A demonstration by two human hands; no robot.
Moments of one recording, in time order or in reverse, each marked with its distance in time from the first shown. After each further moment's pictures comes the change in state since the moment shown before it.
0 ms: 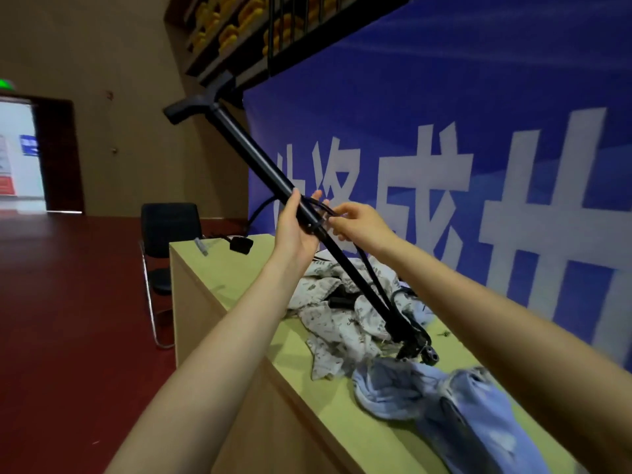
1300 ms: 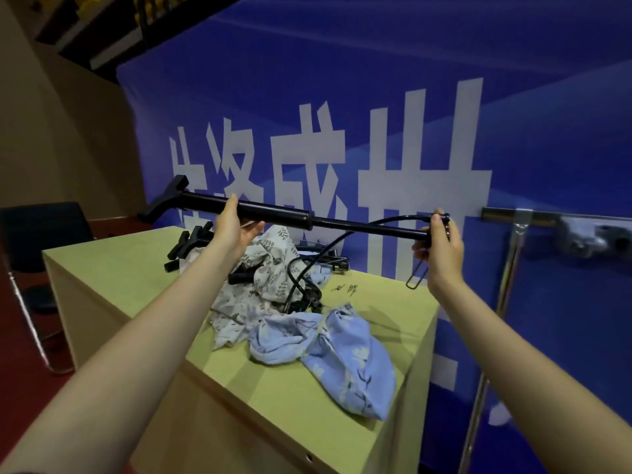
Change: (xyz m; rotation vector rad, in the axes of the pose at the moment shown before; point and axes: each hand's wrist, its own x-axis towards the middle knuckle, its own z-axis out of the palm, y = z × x) left_hand -0.028 -0.079 0.043 0.348 0.089 -0.132; right_hand -0.202 0.119 -0.184 0.445 0.973 0.163
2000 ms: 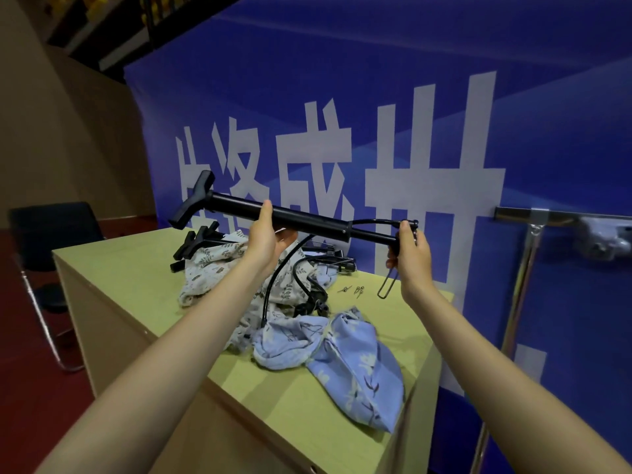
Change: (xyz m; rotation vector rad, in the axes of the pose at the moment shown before) left_hand -0.026 -0.032 0.032 -0.037 -0.073 -0.033; right_hand -0.019 0.019 0.043 -0.087 -0.138 0.076
